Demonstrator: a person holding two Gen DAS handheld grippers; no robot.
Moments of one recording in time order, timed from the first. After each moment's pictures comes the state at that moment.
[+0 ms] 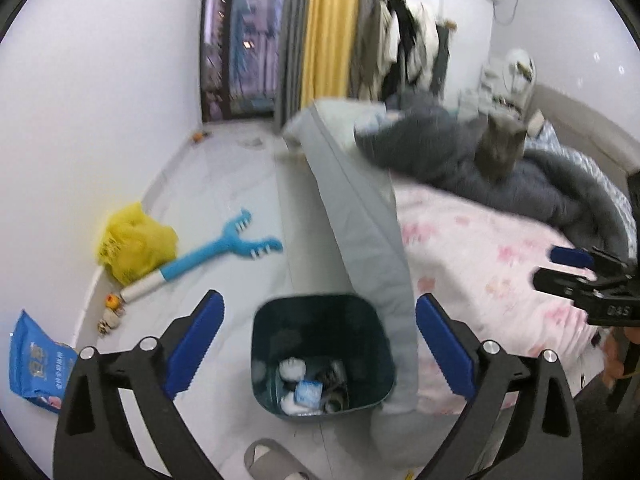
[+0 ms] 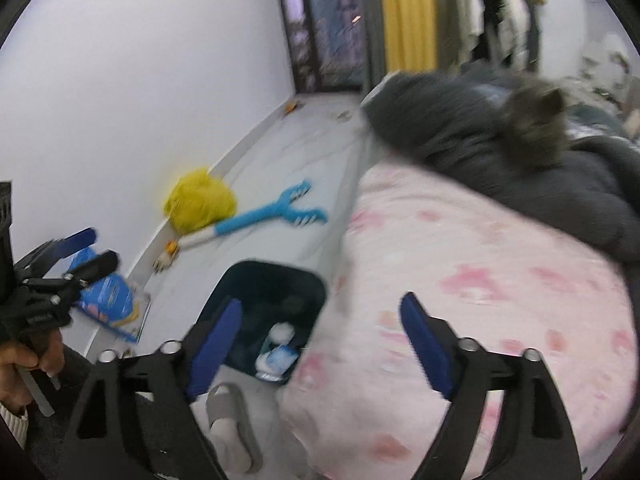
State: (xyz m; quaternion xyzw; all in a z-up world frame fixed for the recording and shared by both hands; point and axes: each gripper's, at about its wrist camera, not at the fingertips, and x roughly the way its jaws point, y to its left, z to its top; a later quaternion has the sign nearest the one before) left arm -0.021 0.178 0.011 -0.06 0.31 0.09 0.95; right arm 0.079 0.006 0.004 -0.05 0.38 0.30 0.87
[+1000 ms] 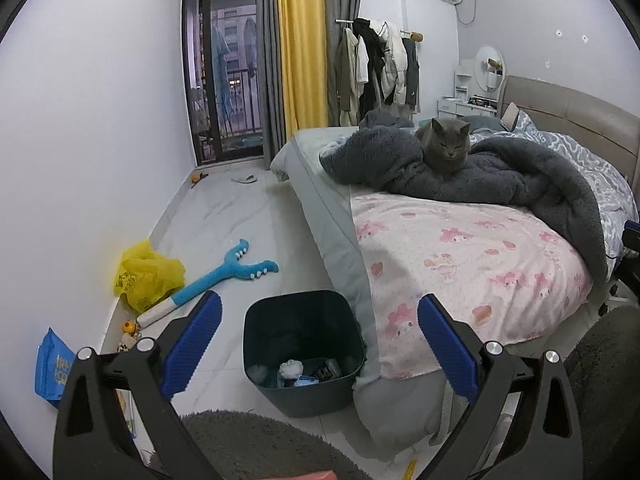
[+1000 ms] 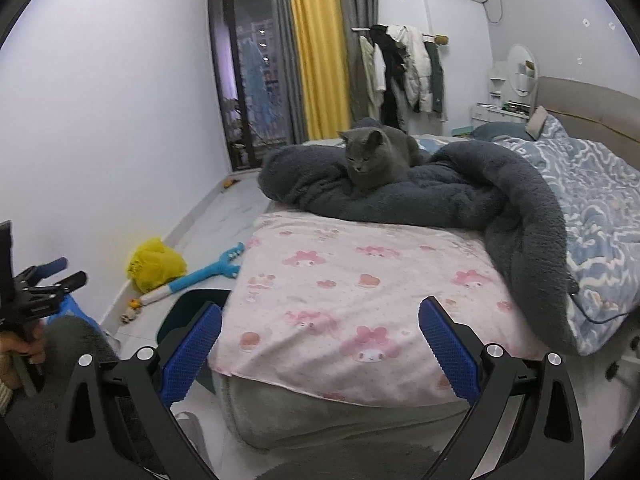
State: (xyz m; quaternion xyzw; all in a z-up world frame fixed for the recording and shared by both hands) left arm -0.090 0.093 0.024 0.01 0.27 0.08 0.96; right arm -0.037 -0.186 0.038 0.01 0.28 0.22 0.94
